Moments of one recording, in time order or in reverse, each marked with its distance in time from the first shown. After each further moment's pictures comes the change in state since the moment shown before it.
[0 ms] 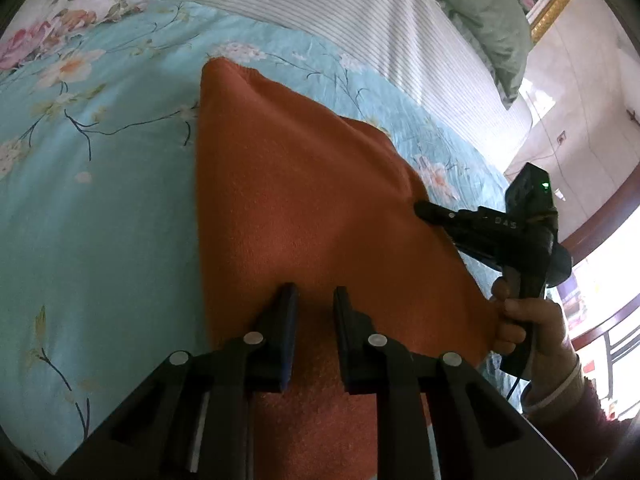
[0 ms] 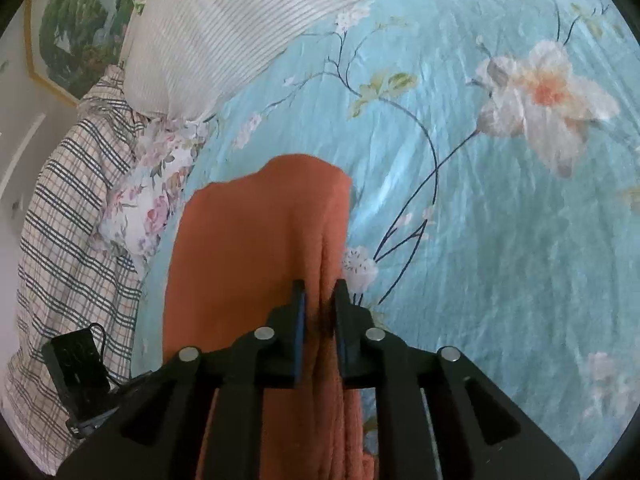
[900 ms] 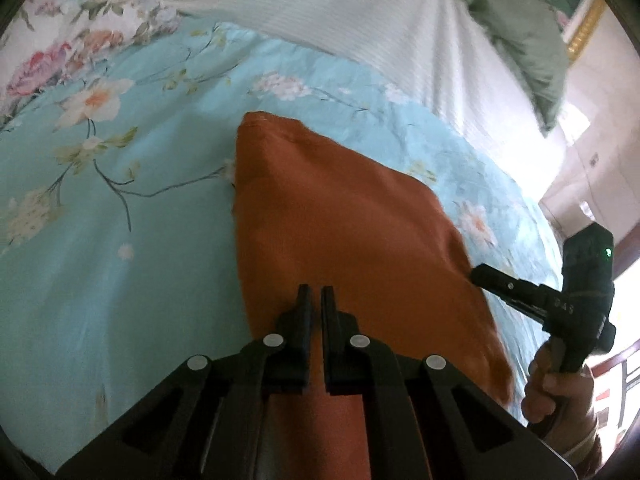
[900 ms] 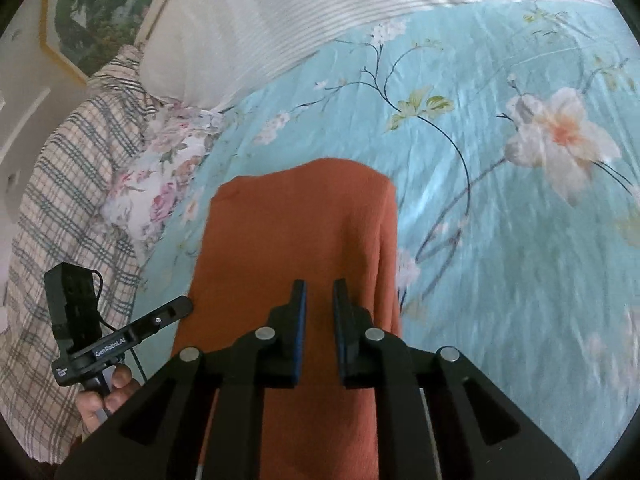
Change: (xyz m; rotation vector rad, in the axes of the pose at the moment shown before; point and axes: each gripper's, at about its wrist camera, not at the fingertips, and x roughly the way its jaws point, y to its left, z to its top) left arm -0.010 0.009 0.039 -0.023 -0.051 0.108; right arm -0.018 0.043 -0.026 -0.081 0.010 -0.020
